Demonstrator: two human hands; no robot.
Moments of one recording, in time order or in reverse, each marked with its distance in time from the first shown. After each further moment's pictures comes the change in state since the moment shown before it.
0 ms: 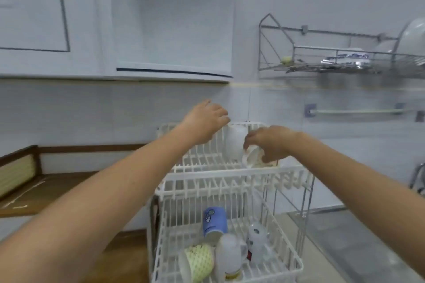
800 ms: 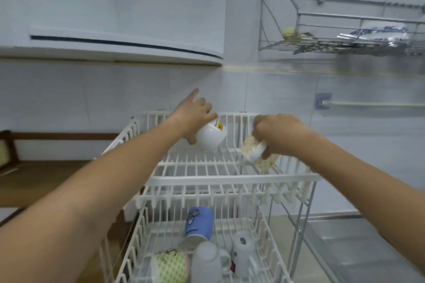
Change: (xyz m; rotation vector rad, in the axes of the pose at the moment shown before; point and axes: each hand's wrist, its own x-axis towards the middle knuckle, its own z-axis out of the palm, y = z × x) left_hand 0.071 0.010 0.080 0.167 -0.192 -0.002; right_hand 0.012 0.047 0.032 -0.036 0.154 0.094
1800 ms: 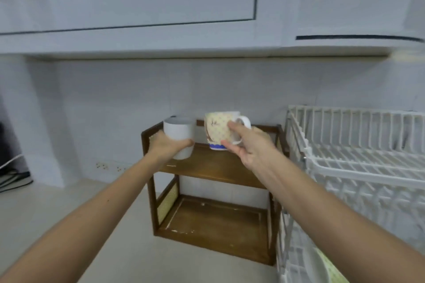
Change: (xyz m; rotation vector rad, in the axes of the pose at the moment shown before) left_hand -0.391 -0.139 0.175 -1.448 0.136 -1.374; right_hand 0.107 -0.385 -0.129 2.585 -0.148 0.478
